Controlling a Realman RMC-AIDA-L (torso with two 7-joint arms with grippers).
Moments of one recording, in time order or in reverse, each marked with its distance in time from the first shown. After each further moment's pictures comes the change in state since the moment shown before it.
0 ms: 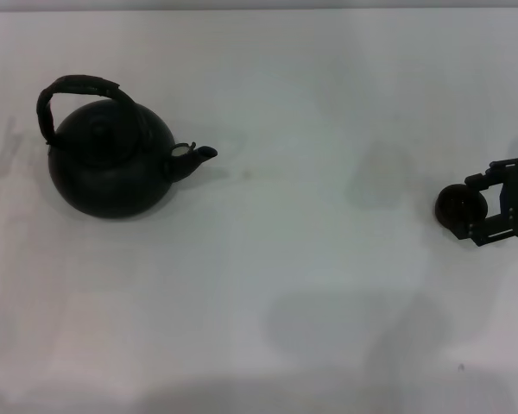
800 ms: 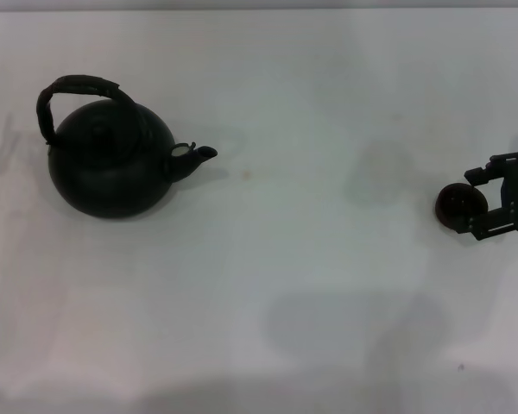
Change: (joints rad) left arm -0.007 0.005 -0.002 0.009 0.000 0.017 0.000; right arm -0.001 -0.005 0.007 -0.013 0.022 0.019 0.010
